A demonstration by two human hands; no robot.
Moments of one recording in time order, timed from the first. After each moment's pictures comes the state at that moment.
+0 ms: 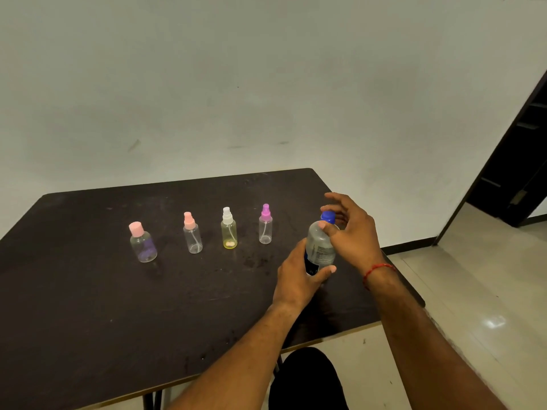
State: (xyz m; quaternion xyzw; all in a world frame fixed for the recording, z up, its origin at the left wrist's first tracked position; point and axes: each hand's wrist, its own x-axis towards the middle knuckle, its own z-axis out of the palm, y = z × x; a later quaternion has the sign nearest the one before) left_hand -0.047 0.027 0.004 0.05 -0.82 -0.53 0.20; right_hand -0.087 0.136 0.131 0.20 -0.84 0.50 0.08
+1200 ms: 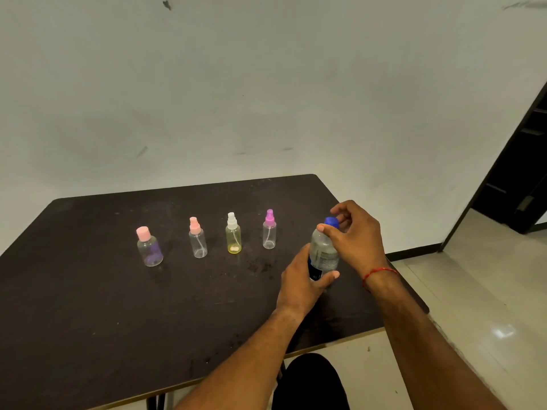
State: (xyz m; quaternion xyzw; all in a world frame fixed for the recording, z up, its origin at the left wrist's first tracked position) left_hand -0.049 0.027 -0.001 0.06 -0.83 -0.52 0.19; right_hand -0.084 0.135 0.135 0.18 -0.86 0.46 0.13
